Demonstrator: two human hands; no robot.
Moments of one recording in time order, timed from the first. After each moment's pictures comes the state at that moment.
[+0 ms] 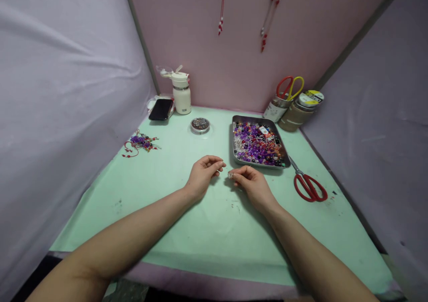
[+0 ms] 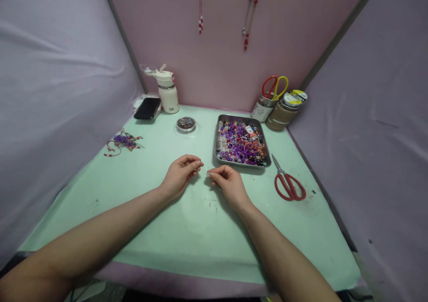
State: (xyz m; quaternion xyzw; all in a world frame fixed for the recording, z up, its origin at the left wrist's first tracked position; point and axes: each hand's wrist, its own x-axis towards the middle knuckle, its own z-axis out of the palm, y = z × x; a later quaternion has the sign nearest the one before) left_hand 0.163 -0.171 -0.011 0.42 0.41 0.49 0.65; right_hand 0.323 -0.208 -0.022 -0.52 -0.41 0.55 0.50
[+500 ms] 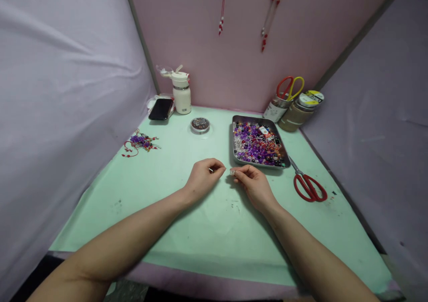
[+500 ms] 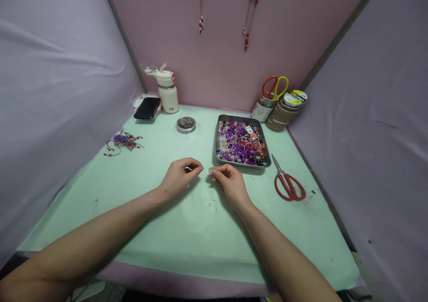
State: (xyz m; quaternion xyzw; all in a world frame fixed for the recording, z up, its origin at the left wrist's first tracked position) left_hand 0.155 -0.174 0.007 0.68 0.48 0.36 0.41; right_hand 0.321 -0.206 -0.023 -0.52 -0.35 0.56 0.54
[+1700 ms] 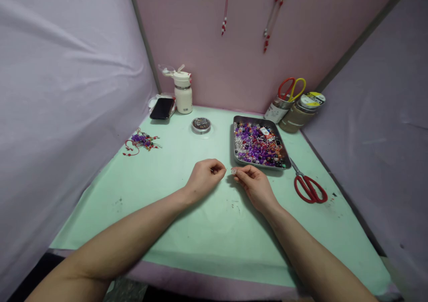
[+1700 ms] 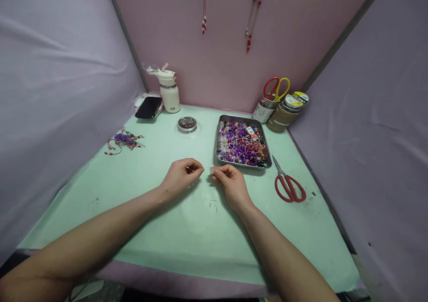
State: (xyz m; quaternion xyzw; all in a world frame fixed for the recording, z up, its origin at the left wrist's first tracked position) left_hand 0.154 -0.176 0.008 0.70 0.49 0.34 0.39; right_hand 0.320 -0.208 -0.019 -0.51 -0.35 0.56 0.55
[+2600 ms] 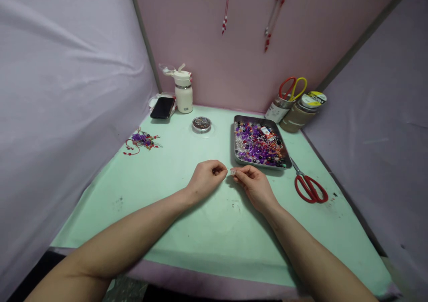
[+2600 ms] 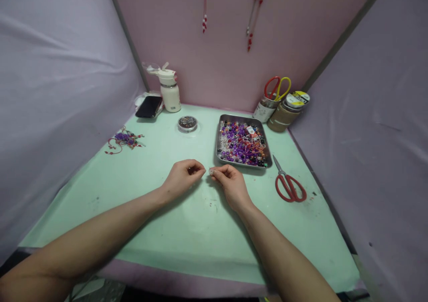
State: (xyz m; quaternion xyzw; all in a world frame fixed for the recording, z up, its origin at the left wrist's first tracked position) left_hand 0.156 -0.178 0.003 0.71 0.48 0.34 0.39; right_hand 0.318 -0.209 -0.018 -0.51 -0.35 0.57 0.54
